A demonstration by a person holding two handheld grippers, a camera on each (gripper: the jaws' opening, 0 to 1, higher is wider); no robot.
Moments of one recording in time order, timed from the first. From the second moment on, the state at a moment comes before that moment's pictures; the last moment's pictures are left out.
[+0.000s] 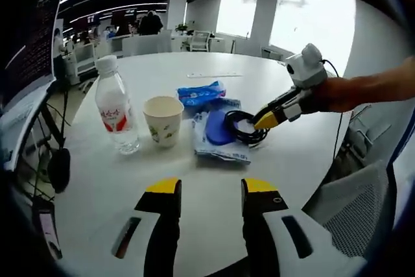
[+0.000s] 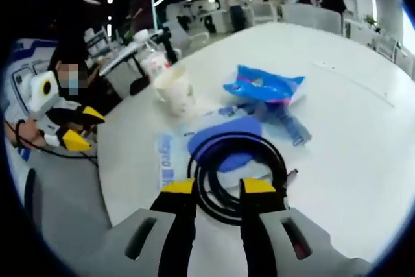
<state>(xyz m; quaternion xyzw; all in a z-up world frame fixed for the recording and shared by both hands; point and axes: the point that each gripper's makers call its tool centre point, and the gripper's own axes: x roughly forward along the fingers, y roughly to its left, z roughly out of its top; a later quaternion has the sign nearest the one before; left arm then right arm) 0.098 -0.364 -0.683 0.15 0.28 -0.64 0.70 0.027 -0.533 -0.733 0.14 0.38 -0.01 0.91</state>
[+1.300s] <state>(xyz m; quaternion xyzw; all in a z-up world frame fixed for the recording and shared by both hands) 0.101 -0.365 -0.687 0.14 0.29 -0.63 0.71 0.037 -0.514 -0.759 0.03 0.46 0.09 0.89</state>
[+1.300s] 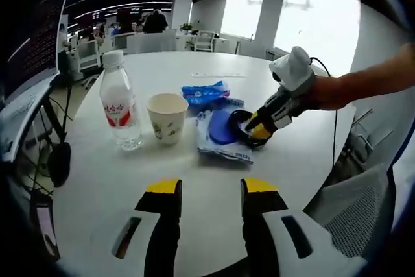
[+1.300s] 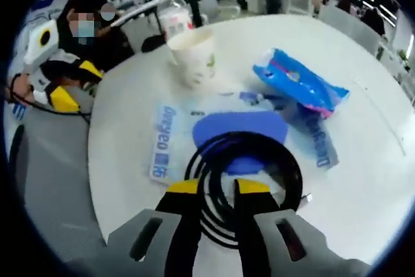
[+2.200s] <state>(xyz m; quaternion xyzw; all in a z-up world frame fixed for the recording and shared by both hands) 0.106 -0.357 -0.682 0.13 0.28 -0.62 0.72 0.028 -0.516 -0.755 0.01 0.47 0.07 0.88</state>
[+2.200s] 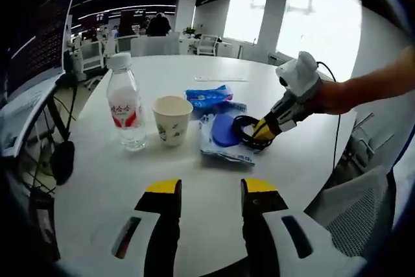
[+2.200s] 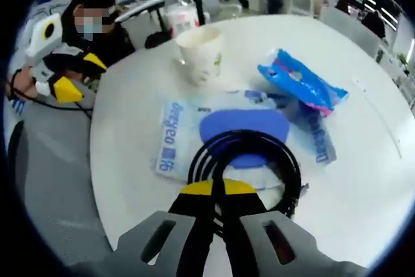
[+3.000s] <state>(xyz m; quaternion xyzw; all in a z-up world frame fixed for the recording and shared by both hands) 0.104 -0.356 -0.685 0.12 0.29 -0.62 0.72 0.028 -0.503 -0.744 0.05 0.46 0.08 0.89</state>
